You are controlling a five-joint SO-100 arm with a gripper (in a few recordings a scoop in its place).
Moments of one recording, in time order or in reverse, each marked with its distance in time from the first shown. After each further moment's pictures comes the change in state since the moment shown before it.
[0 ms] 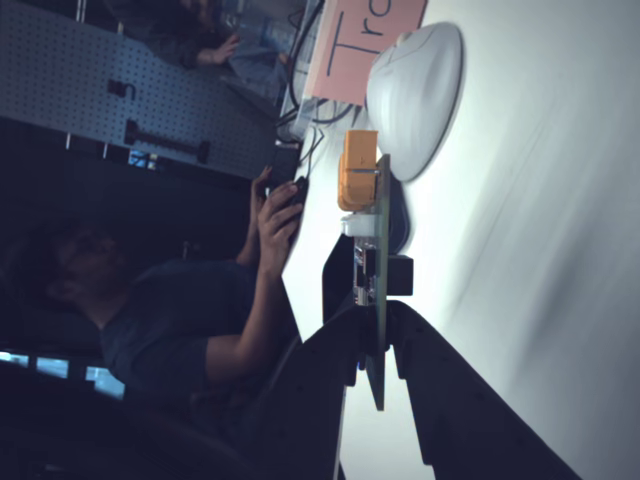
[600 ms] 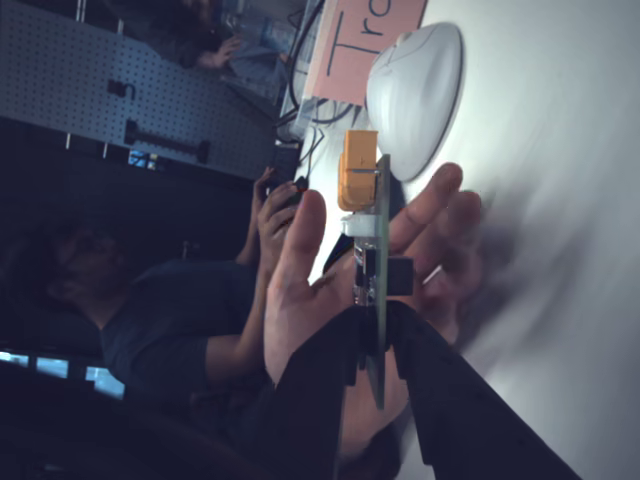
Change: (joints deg) arm 0.0 0.0 0.0 0.0 0.0
